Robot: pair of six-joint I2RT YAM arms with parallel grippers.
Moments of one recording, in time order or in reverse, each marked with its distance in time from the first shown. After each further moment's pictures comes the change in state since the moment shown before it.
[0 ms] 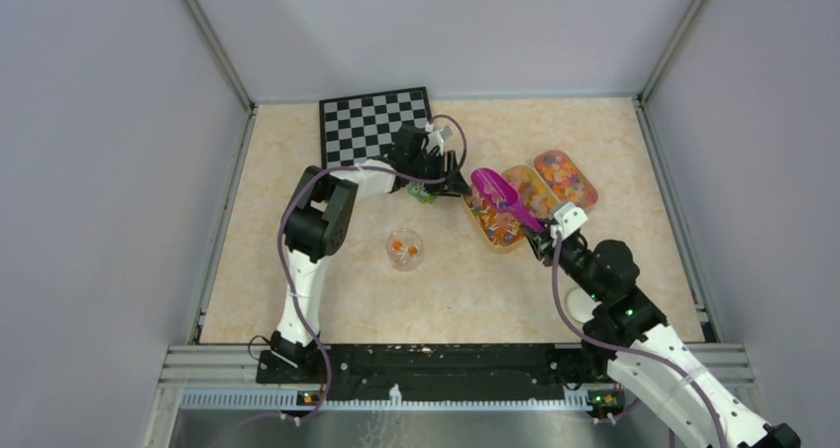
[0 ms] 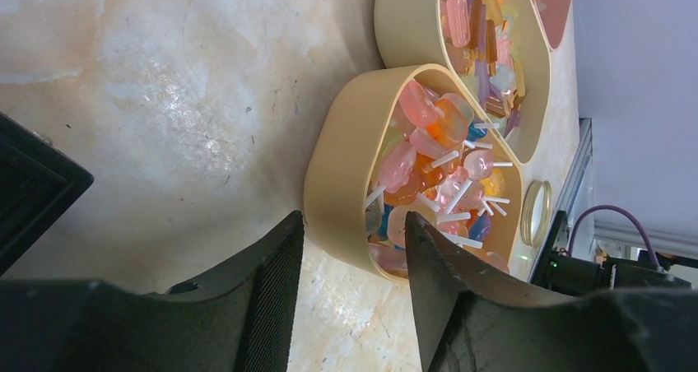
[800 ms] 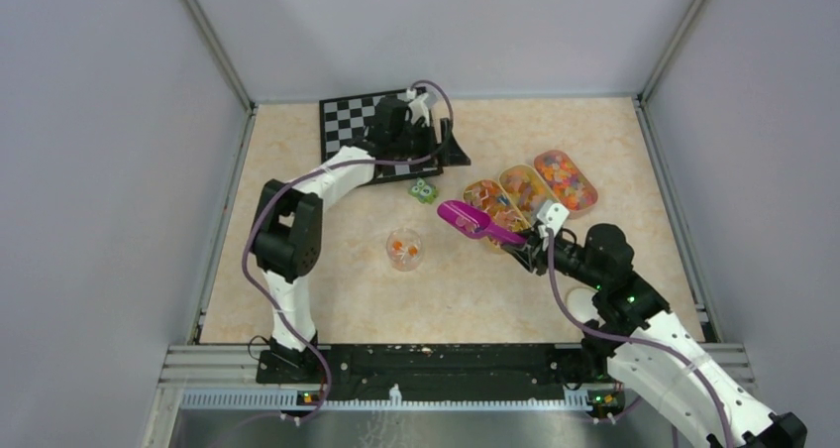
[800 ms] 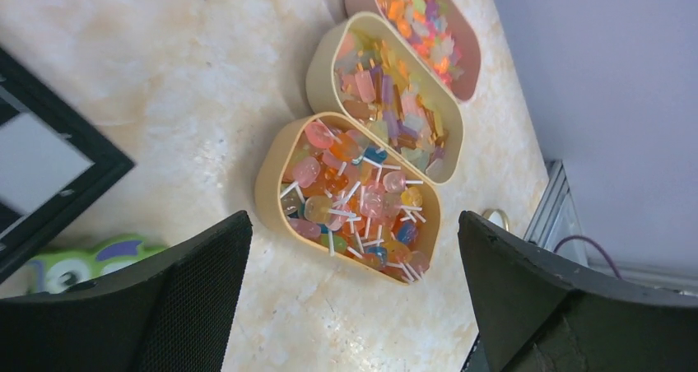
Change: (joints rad) left arm 0.027 -0.238 0.000 -0.097 -0.083 0.016; right arm 0.003 0.109 0.140 -0.170 -0.311 0.015
